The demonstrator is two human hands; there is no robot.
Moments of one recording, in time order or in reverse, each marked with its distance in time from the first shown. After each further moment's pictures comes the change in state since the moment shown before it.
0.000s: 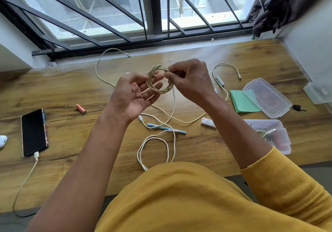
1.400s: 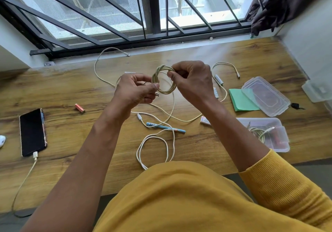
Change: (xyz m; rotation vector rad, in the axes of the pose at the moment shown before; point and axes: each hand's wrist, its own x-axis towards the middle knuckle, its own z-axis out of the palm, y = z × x) left_hand 0.005 -0.002 -0.006 0.725 0.091 0.294; right_hand -0.010 0.003 0.006 -0.008 0.149 0.084
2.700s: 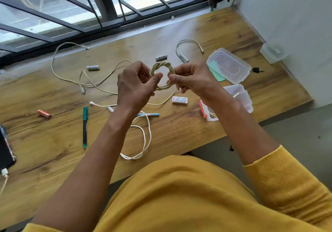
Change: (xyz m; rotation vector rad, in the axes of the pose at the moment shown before) left_hand -0.019 -0.013 0.104 0.324 0.095 0.406; right_hand -0.067 0.072 -0.082 0.558 -0.202 0.409
